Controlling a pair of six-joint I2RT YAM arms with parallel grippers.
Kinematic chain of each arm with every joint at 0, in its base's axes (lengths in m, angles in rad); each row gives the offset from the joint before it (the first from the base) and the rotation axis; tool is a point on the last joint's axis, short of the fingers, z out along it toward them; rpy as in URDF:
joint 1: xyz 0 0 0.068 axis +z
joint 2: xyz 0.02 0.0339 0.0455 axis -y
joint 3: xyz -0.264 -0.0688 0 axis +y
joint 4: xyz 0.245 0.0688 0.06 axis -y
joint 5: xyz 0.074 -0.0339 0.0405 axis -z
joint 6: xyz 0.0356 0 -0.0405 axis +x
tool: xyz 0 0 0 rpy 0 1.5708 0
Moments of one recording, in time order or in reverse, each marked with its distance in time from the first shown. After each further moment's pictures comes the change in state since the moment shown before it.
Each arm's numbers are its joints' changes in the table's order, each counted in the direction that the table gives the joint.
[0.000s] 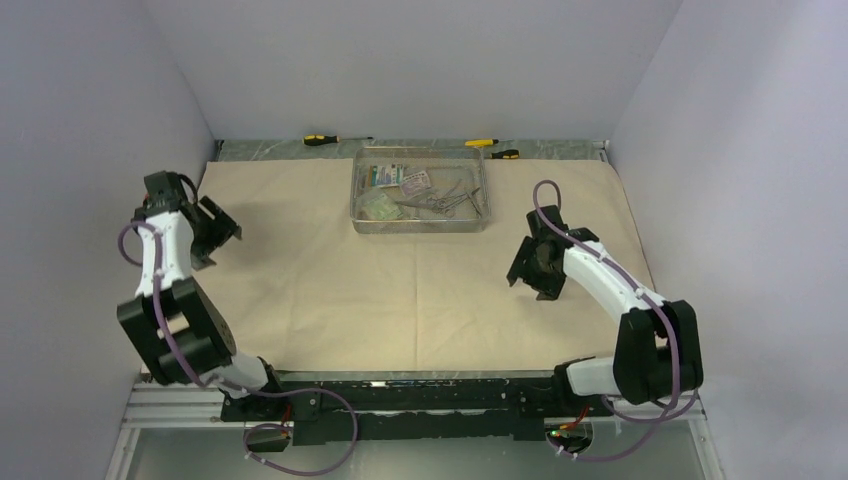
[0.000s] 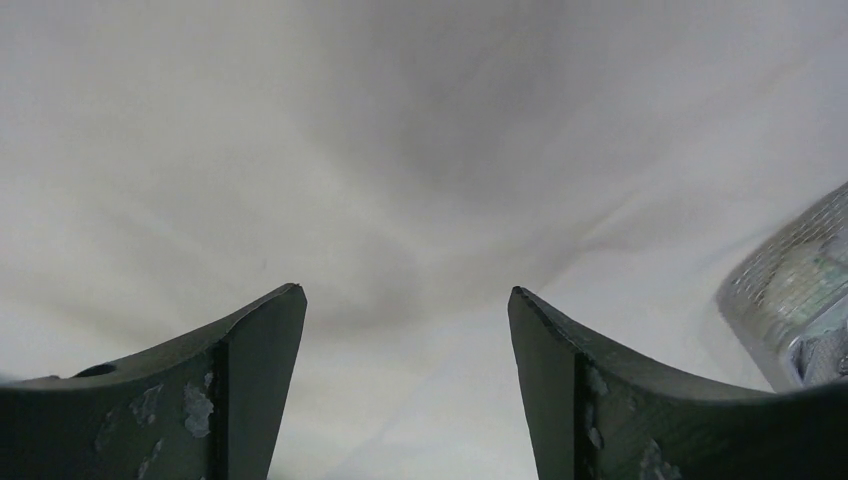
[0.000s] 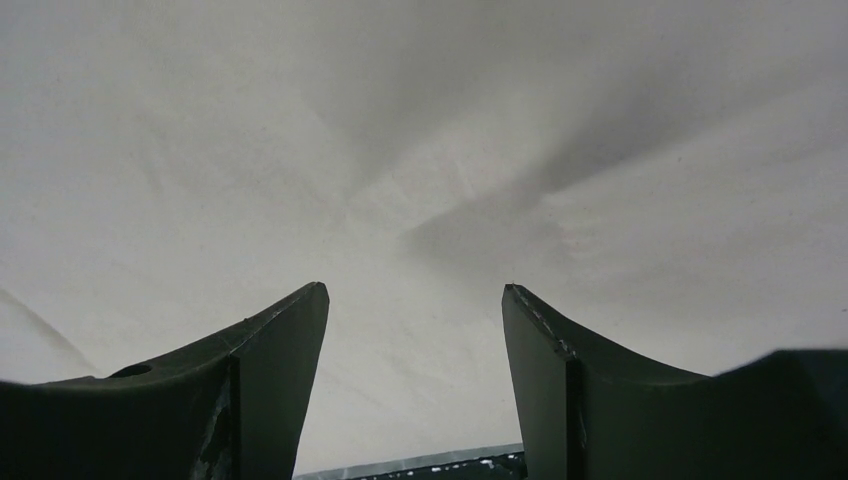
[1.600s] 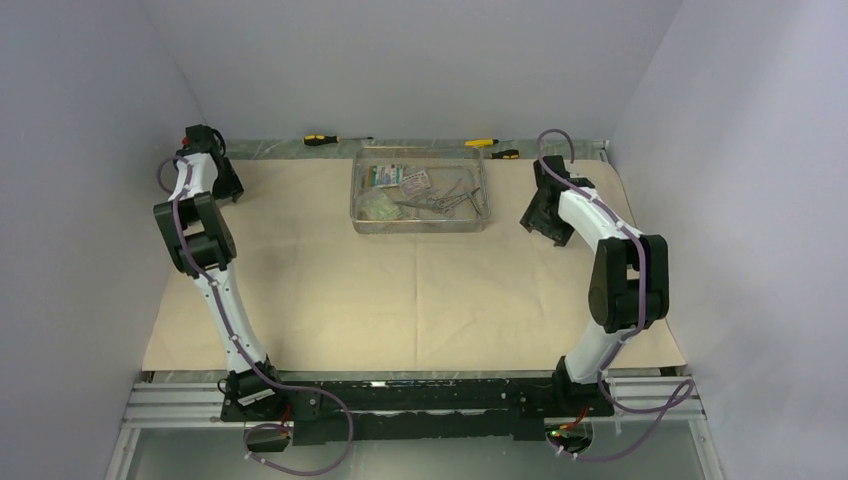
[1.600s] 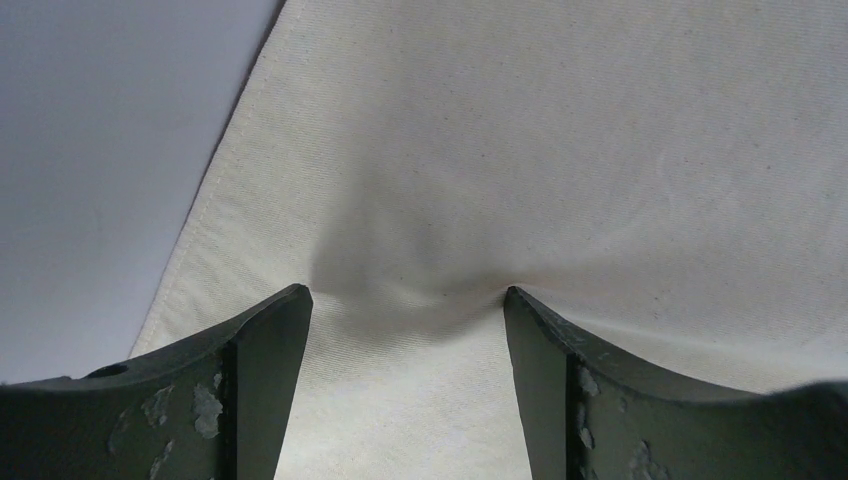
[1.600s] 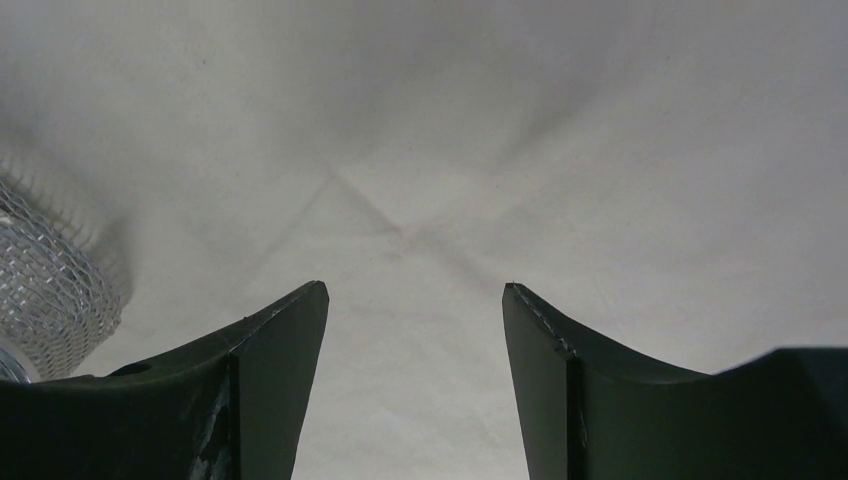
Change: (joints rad) left arm -0.125 -1.013 -0.952 0.104 -0.312 0.281; right arm -0.117 -0.415 -0.432 0.066 0.247 -0.037
